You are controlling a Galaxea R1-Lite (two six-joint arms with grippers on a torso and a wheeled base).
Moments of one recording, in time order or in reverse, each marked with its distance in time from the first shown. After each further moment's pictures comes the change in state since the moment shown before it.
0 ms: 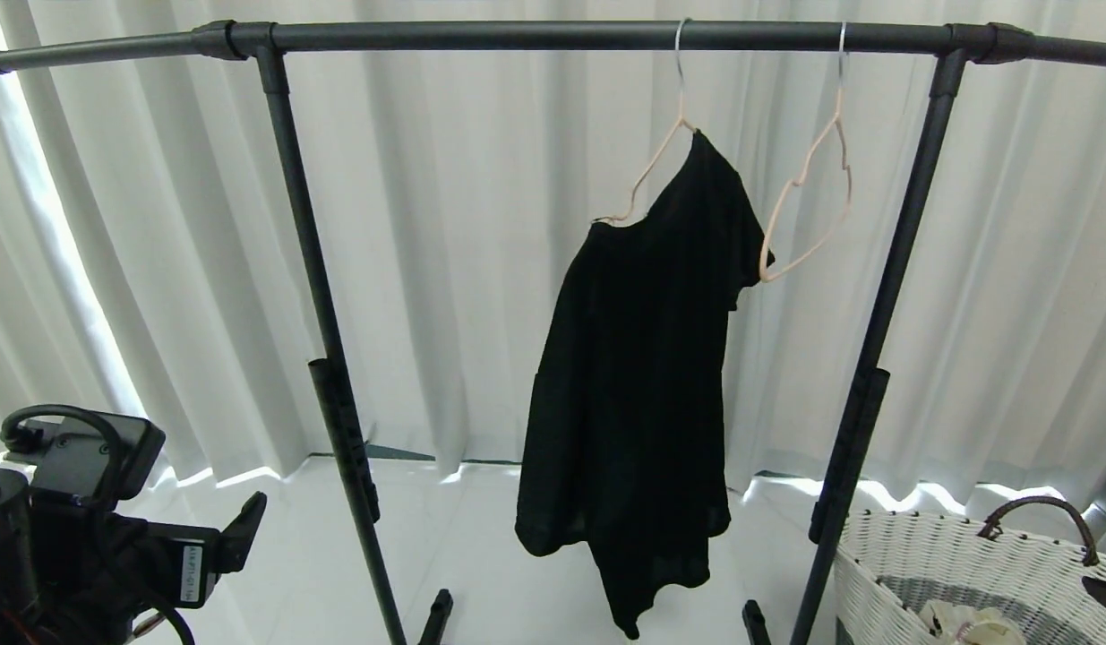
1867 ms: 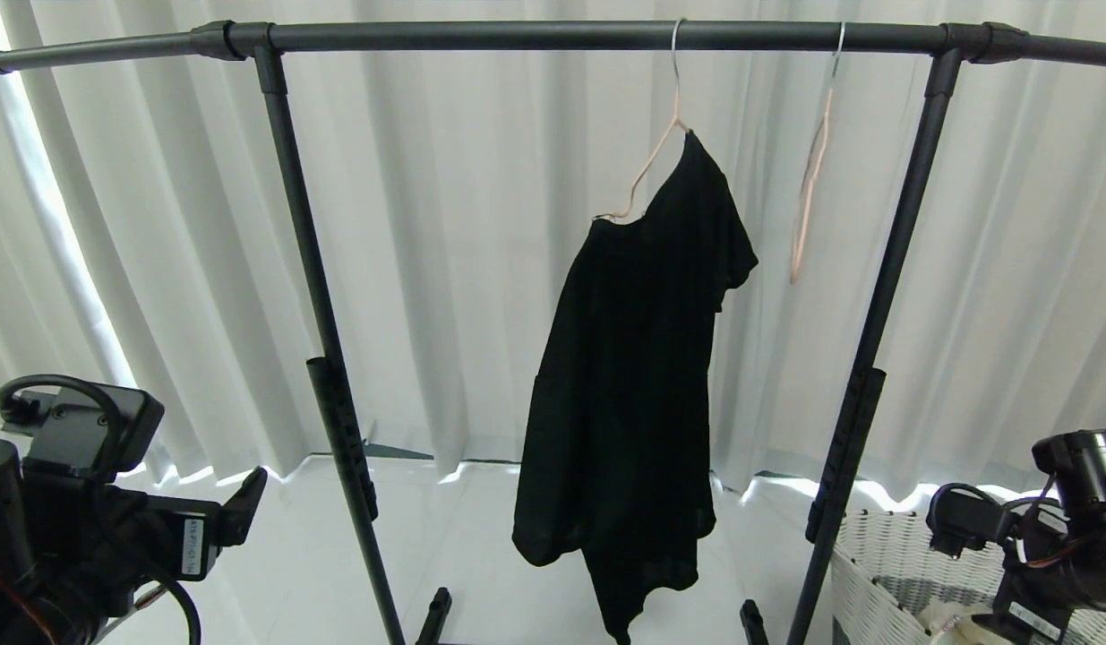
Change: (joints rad) left arm 0.002 0.004 -0.055 0.002 0.010 0.031; right arm -0.033 0.726 0.066 -0.503 0.106 -0.596
